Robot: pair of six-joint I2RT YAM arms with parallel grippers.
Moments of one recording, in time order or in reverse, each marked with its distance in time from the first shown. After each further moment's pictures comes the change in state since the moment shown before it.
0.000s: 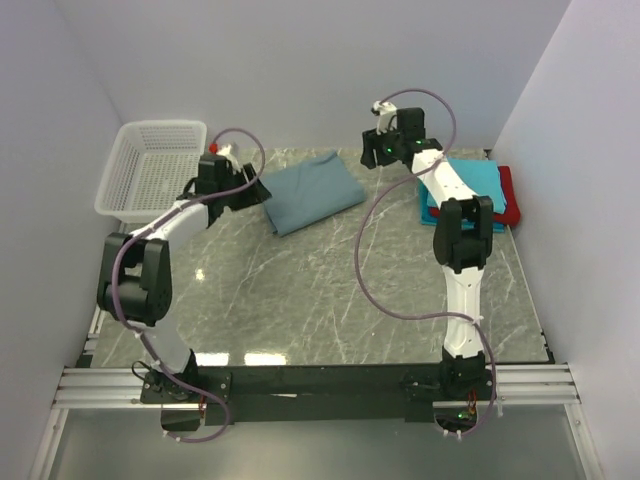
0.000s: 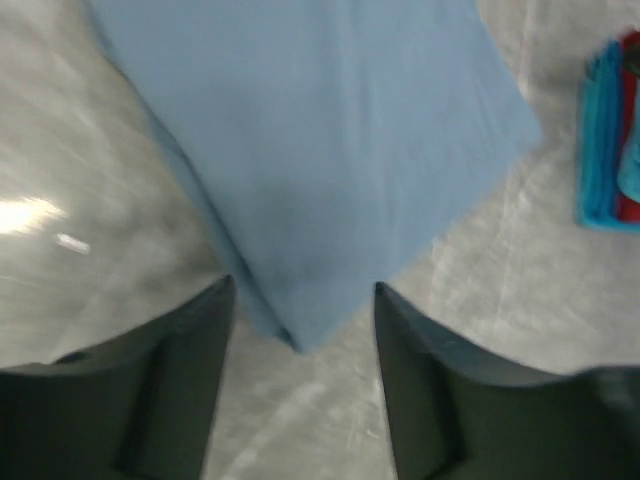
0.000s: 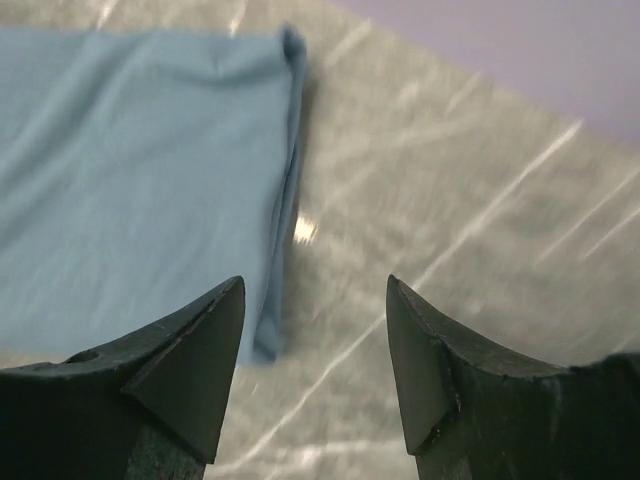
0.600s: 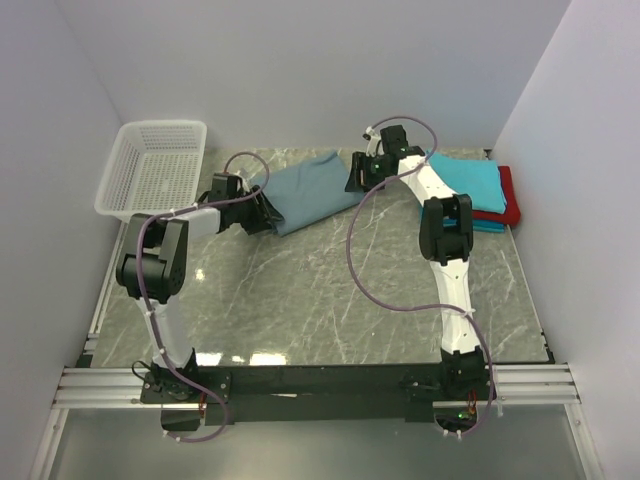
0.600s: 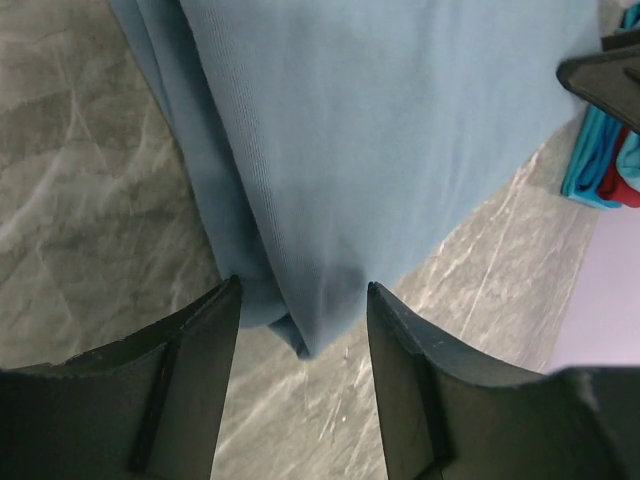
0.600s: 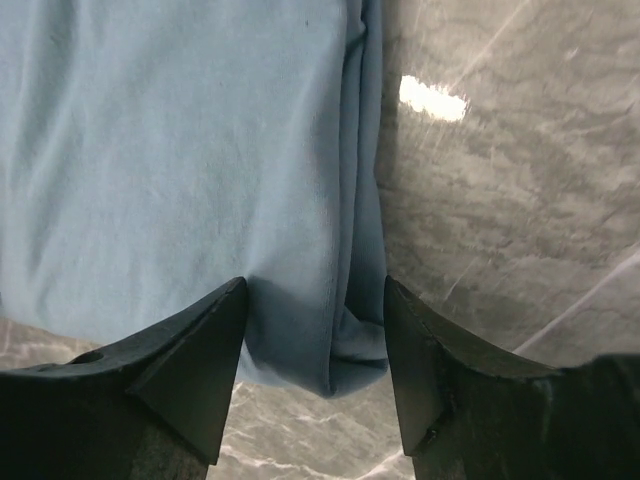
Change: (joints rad) left arm -0.013 0.200 -0.061 0.065 0.196 -0.243; right arm 0.006 0.225 0.169 -0.269 -0.153 0.298
